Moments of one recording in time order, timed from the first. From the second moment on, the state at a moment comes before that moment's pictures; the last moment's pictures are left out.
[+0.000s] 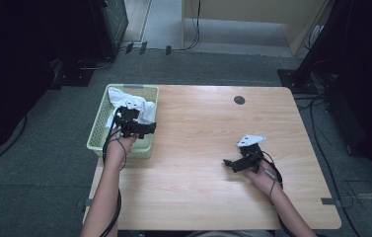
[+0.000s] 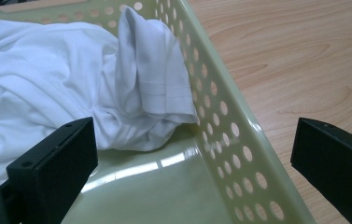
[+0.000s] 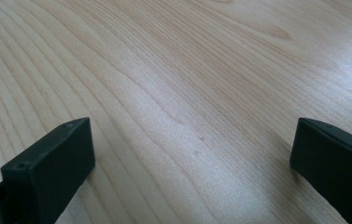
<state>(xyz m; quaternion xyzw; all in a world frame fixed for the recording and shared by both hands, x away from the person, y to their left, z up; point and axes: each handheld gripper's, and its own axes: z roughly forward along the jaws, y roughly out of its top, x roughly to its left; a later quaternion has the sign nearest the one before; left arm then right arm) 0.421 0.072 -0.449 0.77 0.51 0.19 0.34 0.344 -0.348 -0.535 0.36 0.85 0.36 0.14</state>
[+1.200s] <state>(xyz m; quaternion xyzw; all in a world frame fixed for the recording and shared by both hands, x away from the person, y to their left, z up) 0.452 0.083 -0.457 0.76 0.51 0.23 0.33 0.344 -0.348 -0.535 0.36 0.85 0.36 0.14</state>
